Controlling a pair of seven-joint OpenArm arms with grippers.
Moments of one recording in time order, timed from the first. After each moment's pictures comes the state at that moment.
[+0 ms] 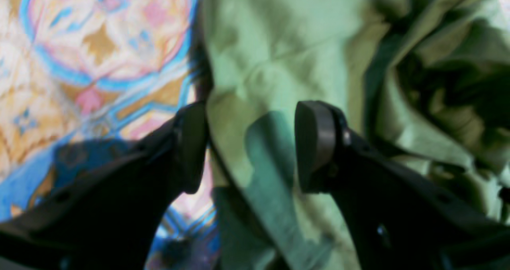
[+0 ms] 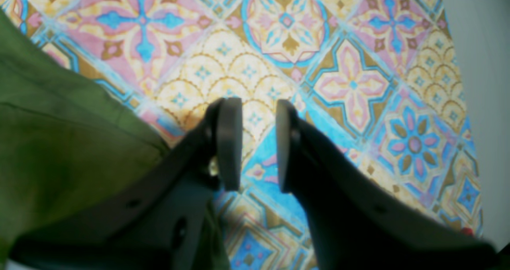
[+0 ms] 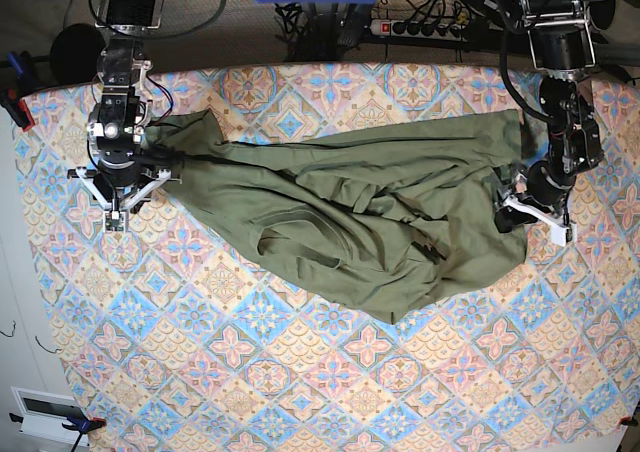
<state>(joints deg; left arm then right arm) -0.6 -24.9 -12.6 72.7 -44.0 -13.4 38.0 -8.7 13.1 10.5 99.0 -0.5 1.2 -43.4</state>
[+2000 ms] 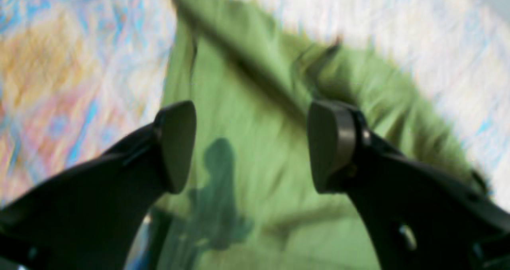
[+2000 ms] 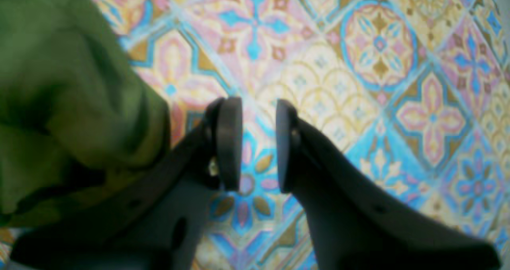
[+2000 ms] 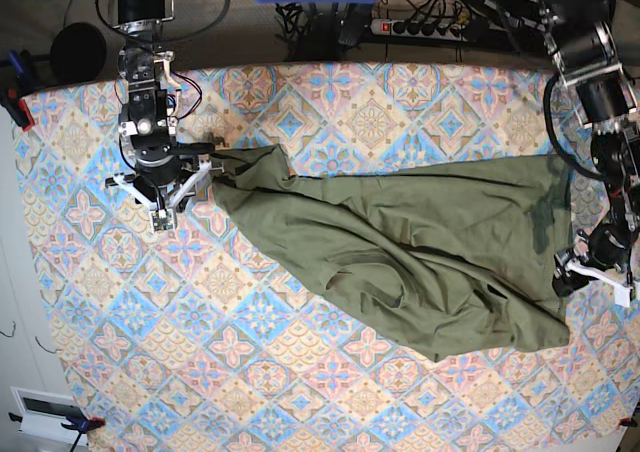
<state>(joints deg) -10.7 -31.3 -21.5 77.1 -42.7 -11.6 51.0 -9.1 13.3 -0.5 101.1 -0.7 1.2 -43.2</state>
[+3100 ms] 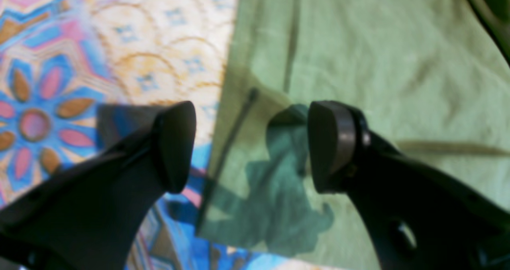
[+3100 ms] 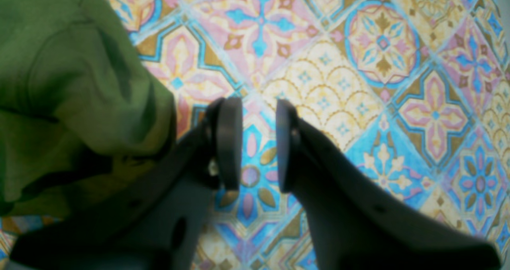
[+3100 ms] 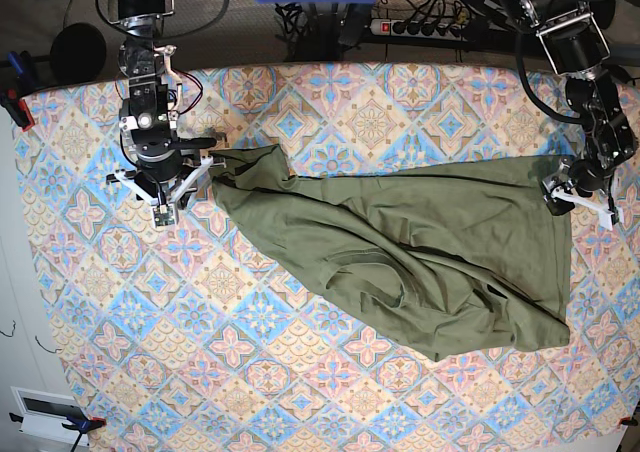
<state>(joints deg) -1.7 -25.3 -27.8 69.0 -31.4 -11.7 44.4 -10.6 13.3 -0.7 102.1 -0.5 1.2 -42.9</state>
